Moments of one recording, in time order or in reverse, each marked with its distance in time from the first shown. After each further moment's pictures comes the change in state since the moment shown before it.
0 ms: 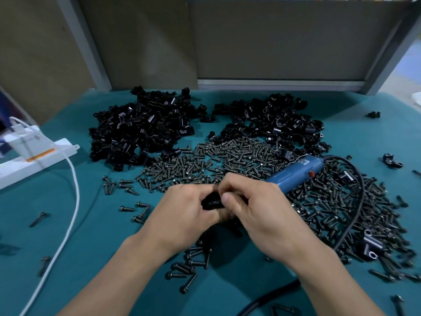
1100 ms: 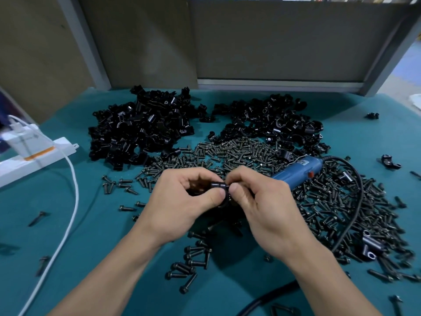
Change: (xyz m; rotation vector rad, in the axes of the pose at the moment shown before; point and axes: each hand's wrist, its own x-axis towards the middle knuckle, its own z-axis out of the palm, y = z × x) left_hand 0.001 0.011 -0.010 -0.387 0.134 0.011; right_hand 0.002 0.005 0.004 0.066 0.173 0.038
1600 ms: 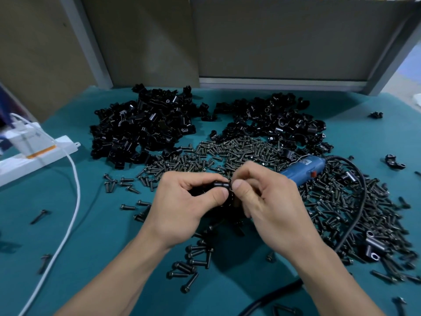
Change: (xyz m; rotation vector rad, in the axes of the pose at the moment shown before) left_hand -0.005 0.005 0.011 -0.084 0.101 0.037; right_hand 0.000 -0.009 -0.004 0.079 0.007 0.012
